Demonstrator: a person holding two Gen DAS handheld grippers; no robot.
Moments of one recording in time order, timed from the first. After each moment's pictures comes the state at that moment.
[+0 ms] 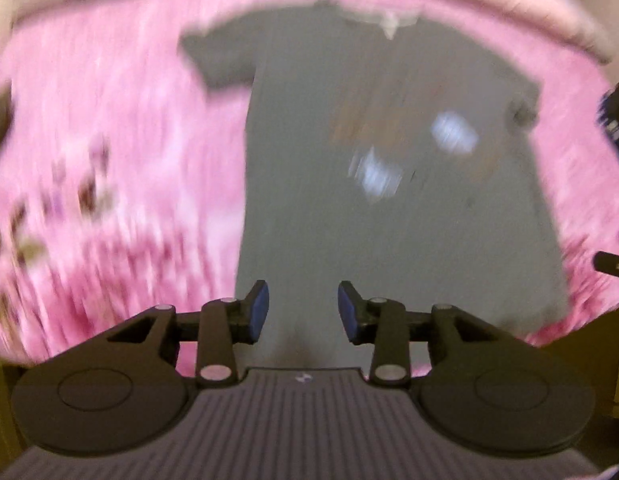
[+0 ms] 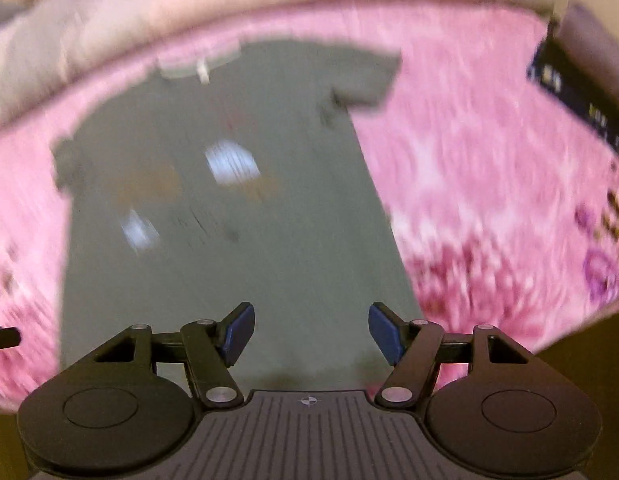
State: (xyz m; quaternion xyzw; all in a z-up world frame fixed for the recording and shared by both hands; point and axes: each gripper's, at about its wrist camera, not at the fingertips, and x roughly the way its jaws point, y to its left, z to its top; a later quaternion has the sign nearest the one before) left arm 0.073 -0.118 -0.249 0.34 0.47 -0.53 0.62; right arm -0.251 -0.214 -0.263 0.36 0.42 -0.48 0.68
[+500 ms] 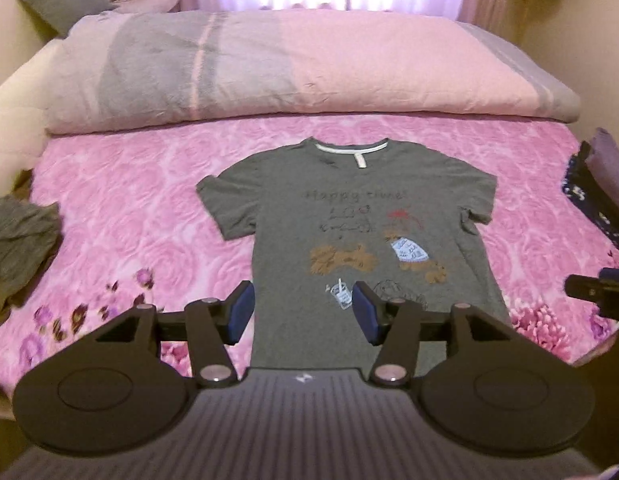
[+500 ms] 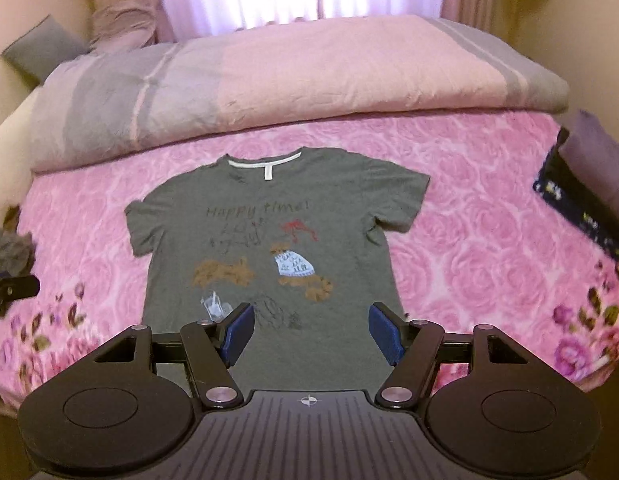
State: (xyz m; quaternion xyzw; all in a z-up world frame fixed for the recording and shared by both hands) left arm 0.021 -0.104 -0.119 0.30 0.37 -0.54 0.69; right arm -0.229 -0.185 -0.136 0.28 0.38 -0.46 0.75
